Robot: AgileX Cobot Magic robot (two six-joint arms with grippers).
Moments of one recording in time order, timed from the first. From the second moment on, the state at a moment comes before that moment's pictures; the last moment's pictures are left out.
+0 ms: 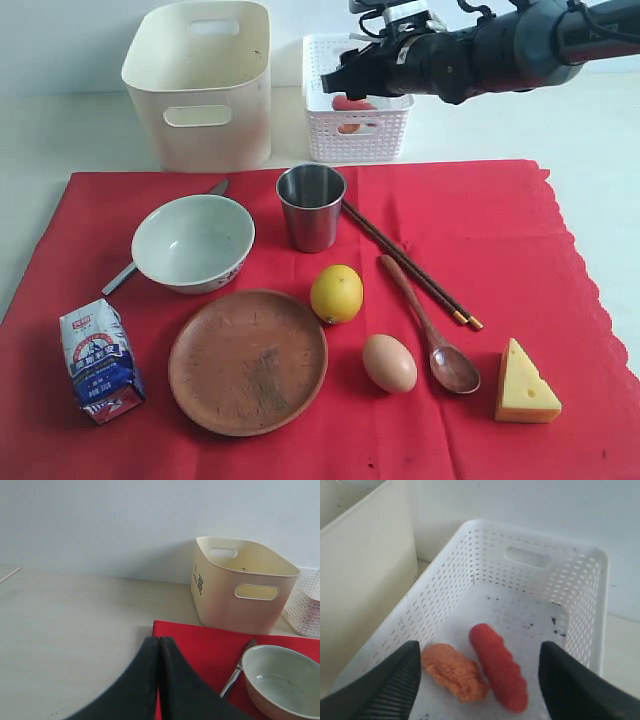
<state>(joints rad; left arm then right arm) 0.00 0.01 0.00 -0.09 0.20 0.00 0.51 2.22 -1.52 -0.03 -0.09 0.03</state>
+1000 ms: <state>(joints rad) 0.00 0.01 0.00 -0.09 0.20 0.00 0.51 1.71 -1.48 -0.03 0.84 0.02</state>
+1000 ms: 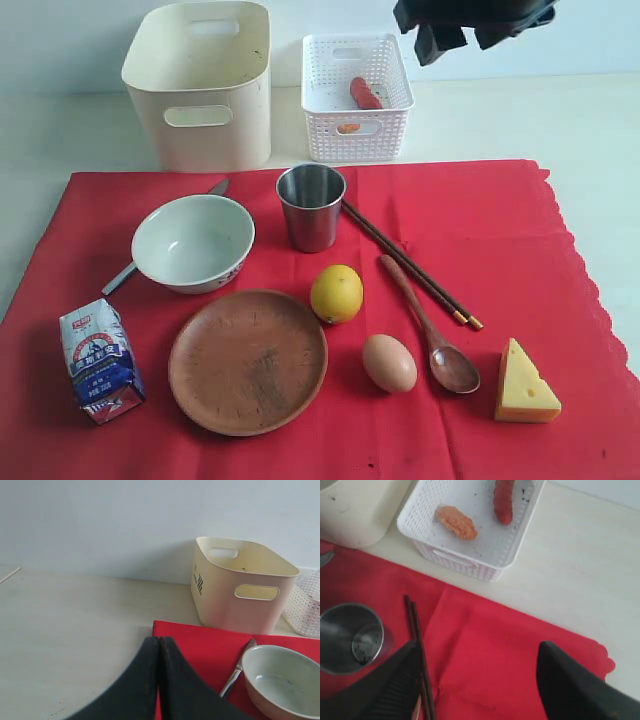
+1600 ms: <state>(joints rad) 0.00 0.01 0.00 -0.09 0.20 0.00 0.51 1.38 -0.88 0.07 0.71 0.02</state>
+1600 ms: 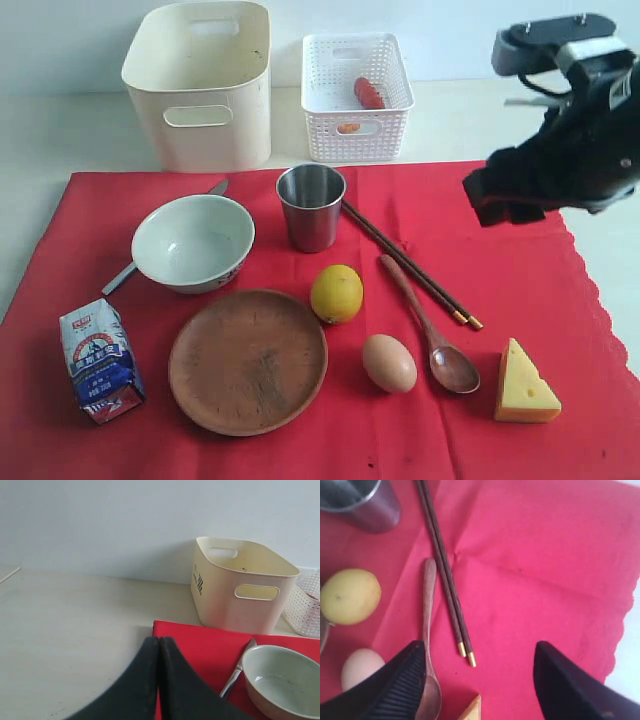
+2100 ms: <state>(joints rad) 0.00 0.01 0.00 -0.09 0.20 0.00 0.51 1.37 -0.54 0.11 0.52 0.02</state>
